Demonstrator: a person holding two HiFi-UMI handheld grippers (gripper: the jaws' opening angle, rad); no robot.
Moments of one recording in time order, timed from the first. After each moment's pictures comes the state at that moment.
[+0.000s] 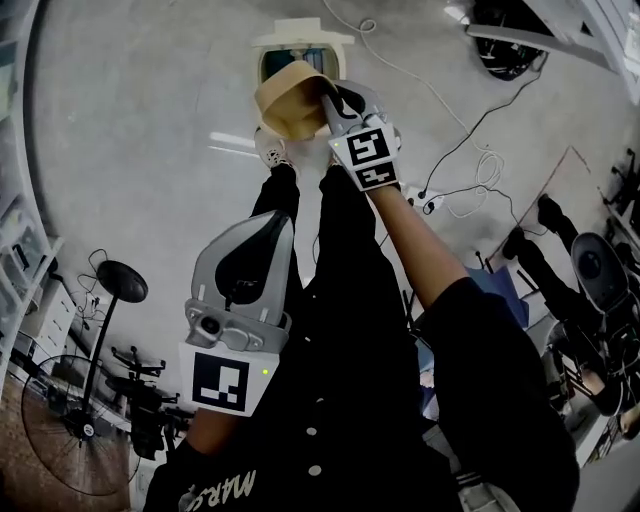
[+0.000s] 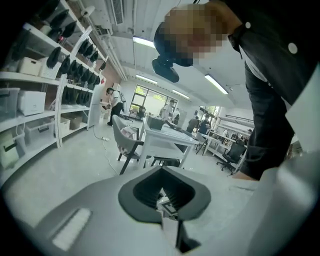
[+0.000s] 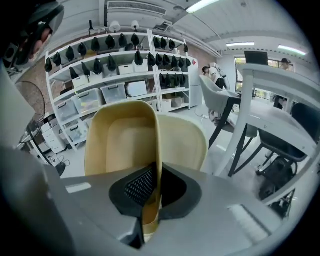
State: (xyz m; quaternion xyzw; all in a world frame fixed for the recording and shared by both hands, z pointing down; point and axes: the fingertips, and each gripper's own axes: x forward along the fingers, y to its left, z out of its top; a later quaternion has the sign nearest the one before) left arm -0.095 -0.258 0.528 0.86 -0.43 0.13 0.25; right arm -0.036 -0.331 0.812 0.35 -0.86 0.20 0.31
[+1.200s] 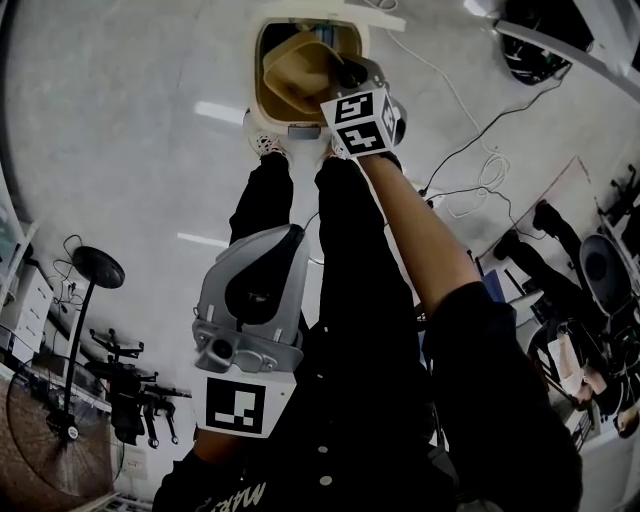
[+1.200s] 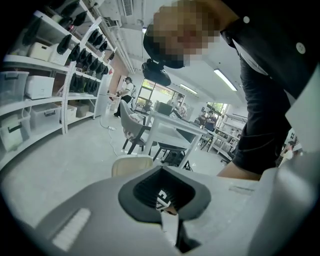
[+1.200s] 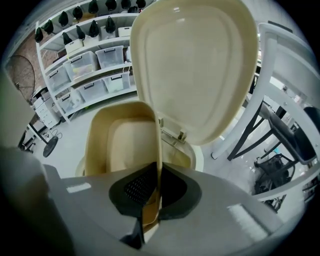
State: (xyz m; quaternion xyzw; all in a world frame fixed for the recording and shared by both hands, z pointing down) left arm -0.094 -0.241 0.628 0.84 -0.44 0.15 0.29; right arm -0.033 -0.331 0.968 0.33 -0.80 0.20 0.45
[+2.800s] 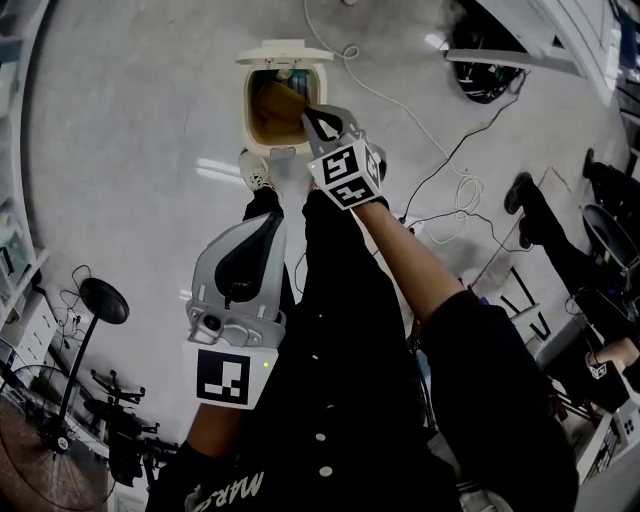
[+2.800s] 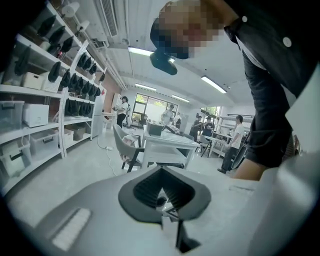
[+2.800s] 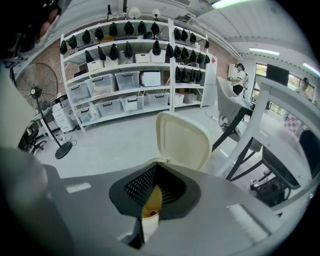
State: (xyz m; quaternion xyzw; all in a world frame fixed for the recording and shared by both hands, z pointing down) left arm -0.077 -0.233 0.523 0.86 -0.46 0.13 0.20; right arm -0.033 -0.306 0.801 0.29 -0.86 0.15 0.39
